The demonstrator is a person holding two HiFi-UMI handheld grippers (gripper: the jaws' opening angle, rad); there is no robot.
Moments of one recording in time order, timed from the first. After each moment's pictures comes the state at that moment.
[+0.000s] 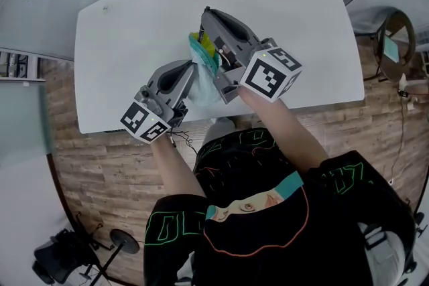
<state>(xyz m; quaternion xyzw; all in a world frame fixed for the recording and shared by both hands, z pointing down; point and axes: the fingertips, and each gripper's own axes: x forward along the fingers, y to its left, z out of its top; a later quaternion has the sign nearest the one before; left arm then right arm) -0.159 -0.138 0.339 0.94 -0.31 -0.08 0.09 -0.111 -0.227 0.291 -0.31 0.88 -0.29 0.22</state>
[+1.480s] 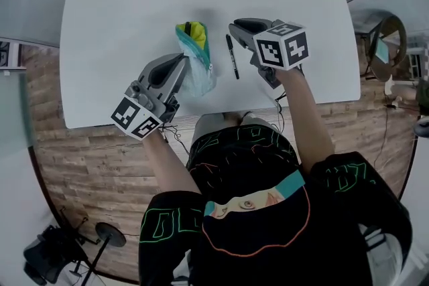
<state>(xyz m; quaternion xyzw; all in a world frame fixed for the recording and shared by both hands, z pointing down) -0.215 -0.149 0.374 0.93 -0.34 -0.10 0.12 -0.112 -0.249 0.453 -0.29 0.89 -0.26 -0.24</state>
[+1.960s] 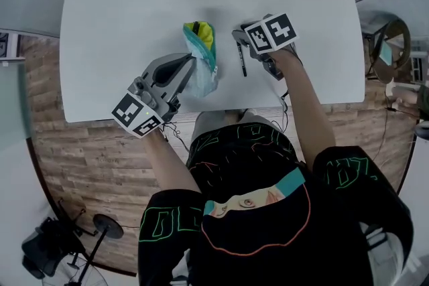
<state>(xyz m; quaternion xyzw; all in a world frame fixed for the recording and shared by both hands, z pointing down) -0.217 -0.153 0.391 0.94 -0.32 -0.07 0.14 -0.114 -0.258 0.544 -0.26 0.83 -0.31 -0.39</state>
